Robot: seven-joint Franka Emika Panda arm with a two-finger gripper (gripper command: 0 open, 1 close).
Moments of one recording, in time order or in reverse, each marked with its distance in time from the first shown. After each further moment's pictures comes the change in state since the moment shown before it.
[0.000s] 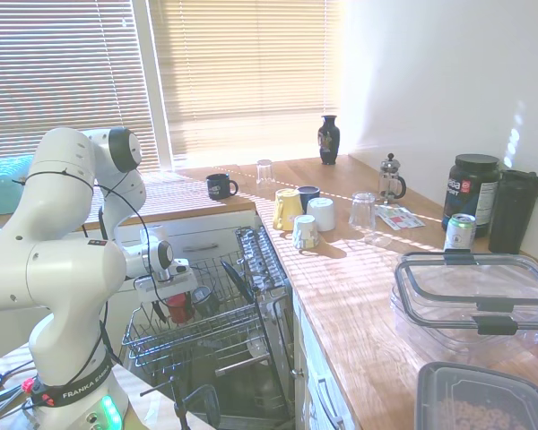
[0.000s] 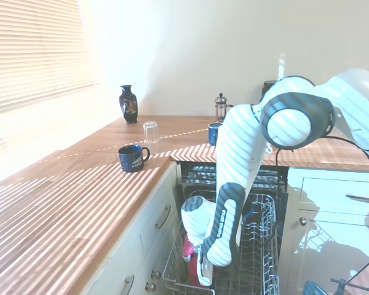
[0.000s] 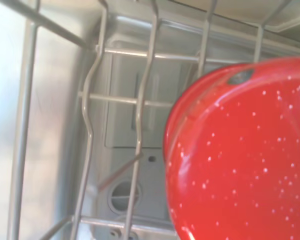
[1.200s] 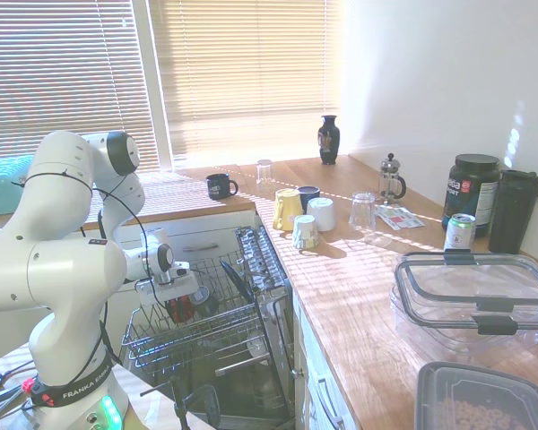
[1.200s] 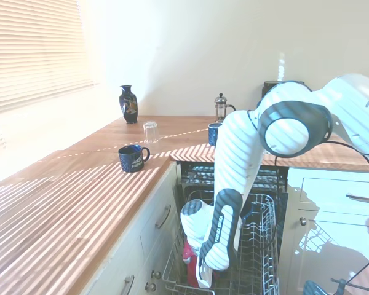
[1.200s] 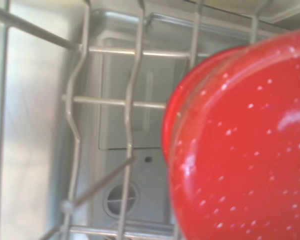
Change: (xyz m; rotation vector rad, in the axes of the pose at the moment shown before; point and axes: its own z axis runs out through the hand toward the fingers) arm 0.001 0.000 0.012 -0.024 -0.004 0.038
